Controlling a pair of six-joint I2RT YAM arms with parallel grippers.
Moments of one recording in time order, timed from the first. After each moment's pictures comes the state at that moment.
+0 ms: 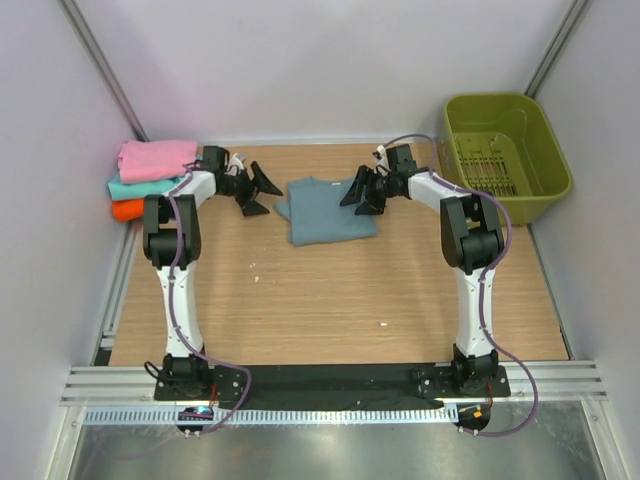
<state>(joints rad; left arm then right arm) -0.02 2.32 1.74 -0.47 0.79 -0.61 0.24 2.24 1.64 -0.32 -0.62 0.55</state>
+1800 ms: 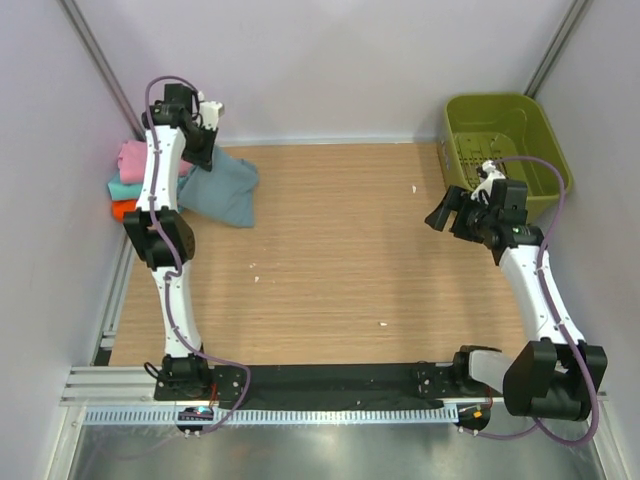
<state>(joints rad) 0.03 2.32 2.51 -1.26 0.17 0.33 -0.09 1.17 0.95 -0.47 -0.34 0.26</state>
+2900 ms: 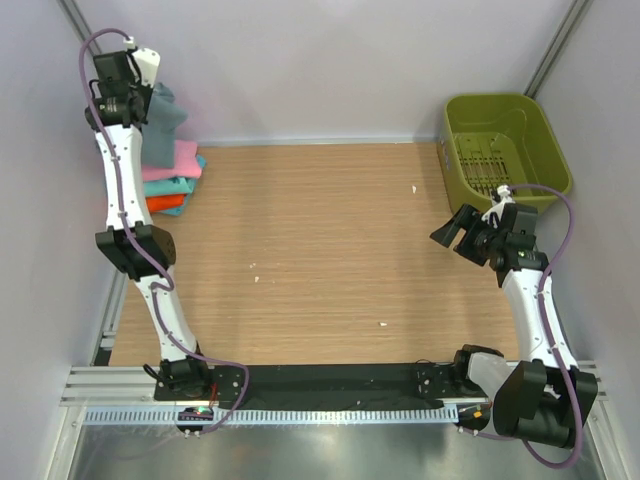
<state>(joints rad) 0.17 2.20 2.65 -0.93 -0.14 0.52 -0.21 1.02 0.76 -0.45 -0.45 0.38</state>
